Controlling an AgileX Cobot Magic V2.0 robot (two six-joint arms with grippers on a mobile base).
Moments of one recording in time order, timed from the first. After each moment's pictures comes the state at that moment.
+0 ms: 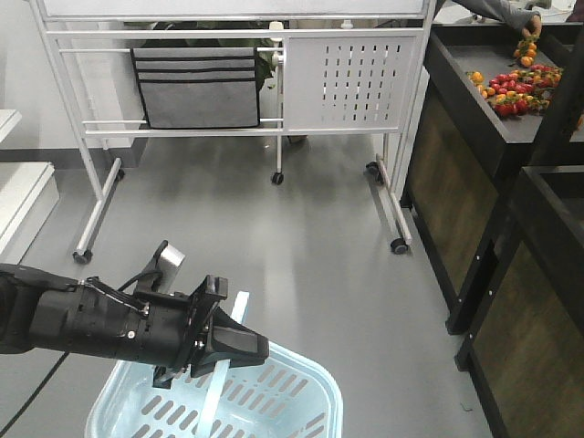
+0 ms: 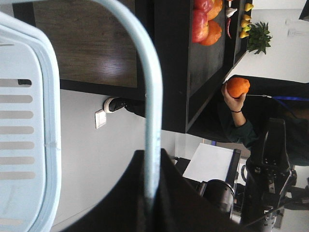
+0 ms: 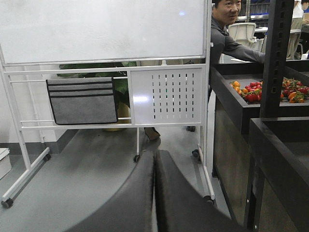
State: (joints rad) left arm -0.29 1.68 -0.74 -1.59 1.01 0.71; right arm 0.07 0.00 0.03 -0.07 0.07 0.11
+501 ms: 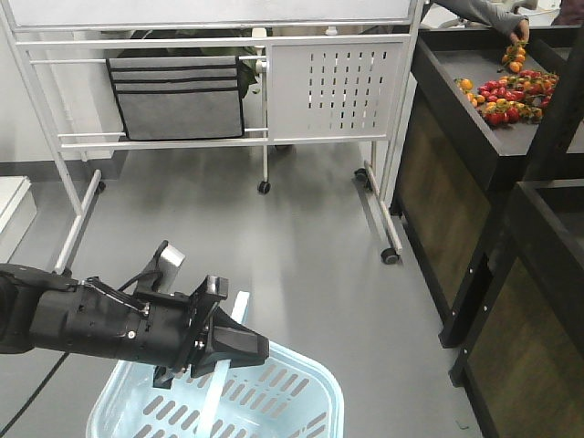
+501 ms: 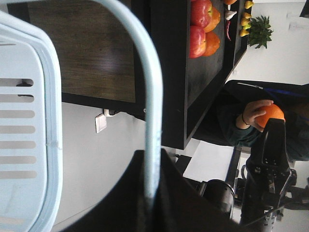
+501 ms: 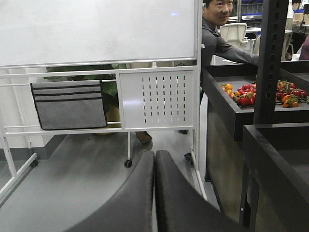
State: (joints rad) left arm -0.29 1.68 -0.74 -1.59 1.01 0.71; right arm 0.07 0.00 0.03 -0.07 0.07 0.11
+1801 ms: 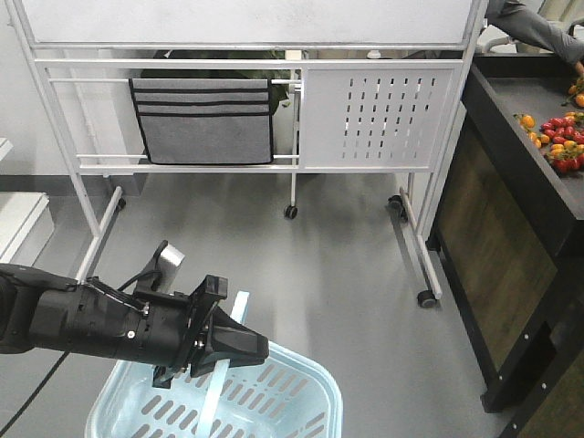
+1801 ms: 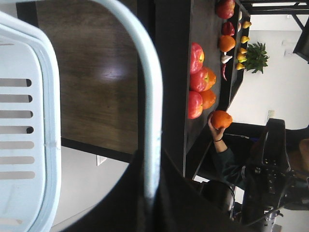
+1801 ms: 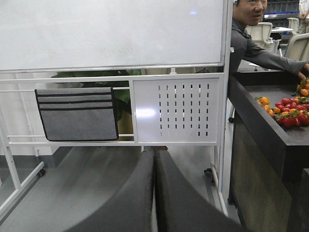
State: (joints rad) left arm -0.29 1.68 -0.74 -1.59 1.01 0.71; right arm 0.07 0.00 0.03 -0.07 0.07 0.11
